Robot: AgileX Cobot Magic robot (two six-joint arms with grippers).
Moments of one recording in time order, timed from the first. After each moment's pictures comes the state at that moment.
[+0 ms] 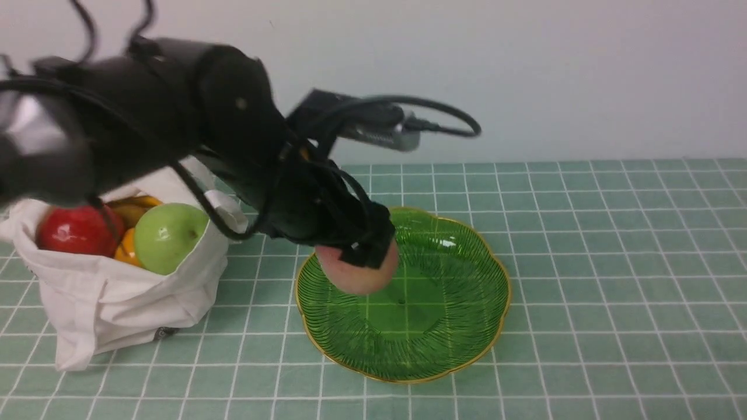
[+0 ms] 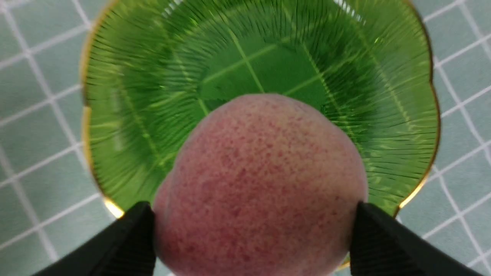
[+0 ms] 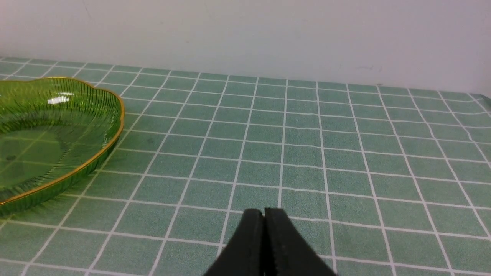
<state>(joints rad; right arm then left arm) 0.05 -0.02 0.02 -0.02 0.38 -0.04 -0.54 1.72 -1.35 -0.14 0.82 0.00</state>
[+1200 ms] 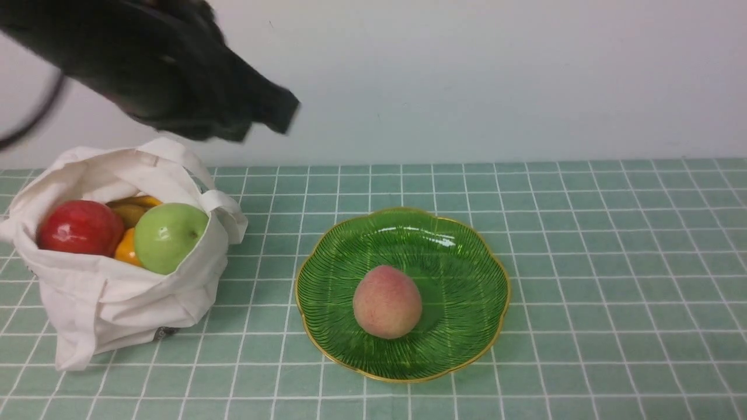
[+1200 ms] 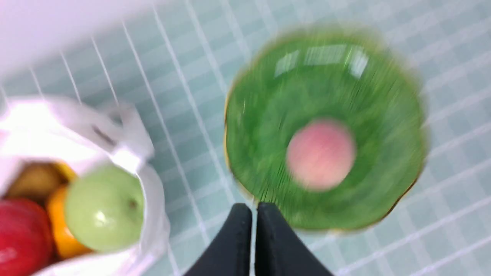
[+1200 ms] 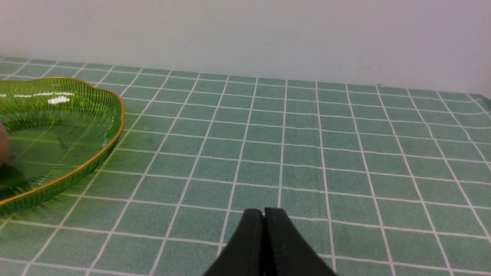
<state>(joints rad) 0.05 -0.02 0.02 -0.02 0.38 -0.04 -0.57 1.28 -1.56 0.14 1.17 -0.17</state>
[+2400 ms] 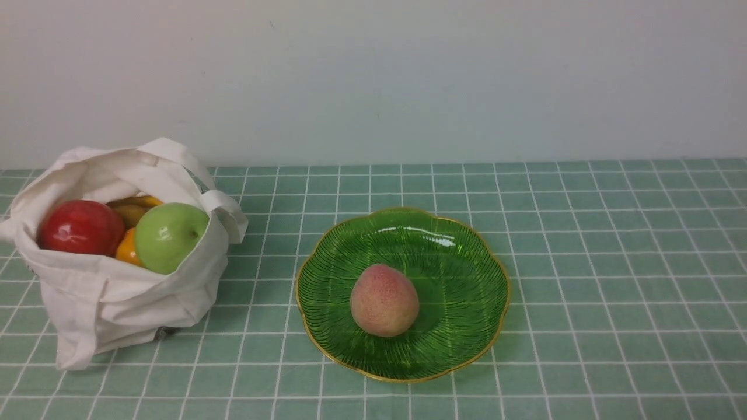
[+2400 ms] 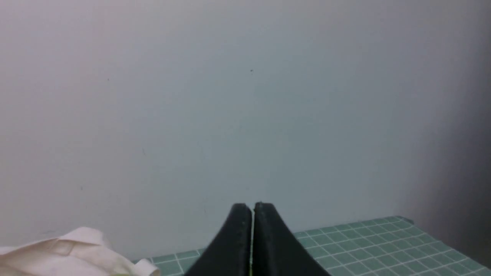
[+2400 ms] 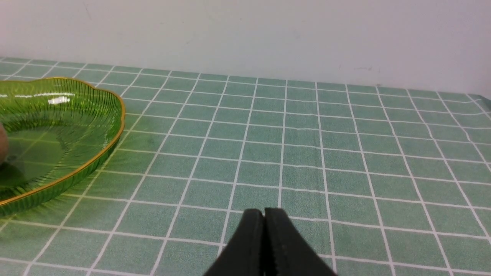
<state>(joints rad) 0.05 -0.02 0.02 -0.02 0.38 -0.04 -0.57 0.00 -0.52 0.23 0.46 -0.32</state>
